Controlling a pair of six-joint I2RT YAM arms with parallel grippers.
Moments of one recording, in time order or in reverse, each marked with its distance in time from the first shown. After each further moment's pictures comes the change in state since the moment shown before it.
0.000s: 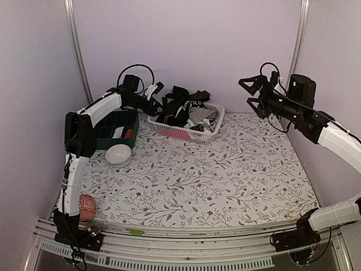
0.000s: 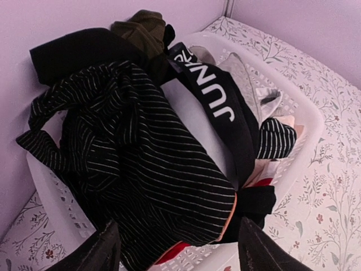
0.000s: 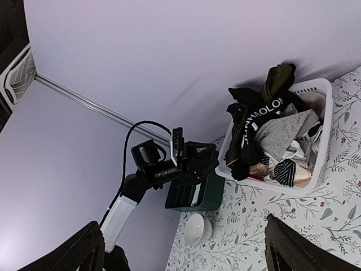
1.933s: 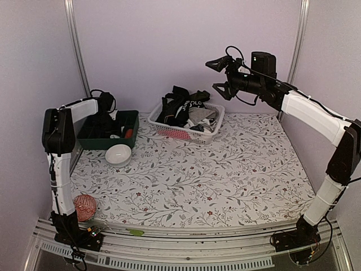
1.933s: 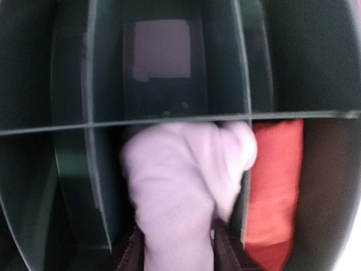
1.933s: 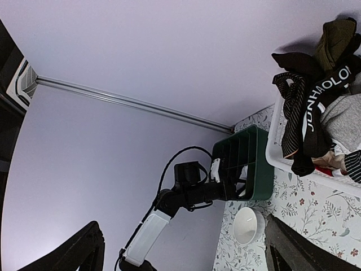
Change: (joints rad) left arm 0.215 -0.211 -0.465 -0.233 -0.596 -0.509; right arm 0.079 0.486 0.528 -0.053 -0.103 0.209
